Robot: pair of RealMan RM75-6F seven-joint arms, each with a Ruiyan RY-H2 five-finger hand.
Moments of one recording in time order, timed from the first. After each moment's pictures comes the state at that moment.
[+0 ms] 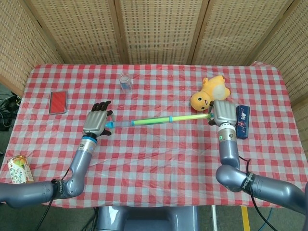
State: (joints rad) left arm -0.88 -1.55 -0.25 -1.56 0.58 1.11 0.55; right arm 0.93 -1.37 0.34 -1.59 -0.27 1.19 -0.74
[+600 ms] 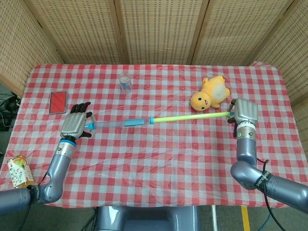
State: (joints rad) left arm -0.76 -1.41 -0.19 -1.59 0.70 1.09 0.45; right arm 0.86 -1.29 0.34 -1.55 -0.24 1.15 -0.71
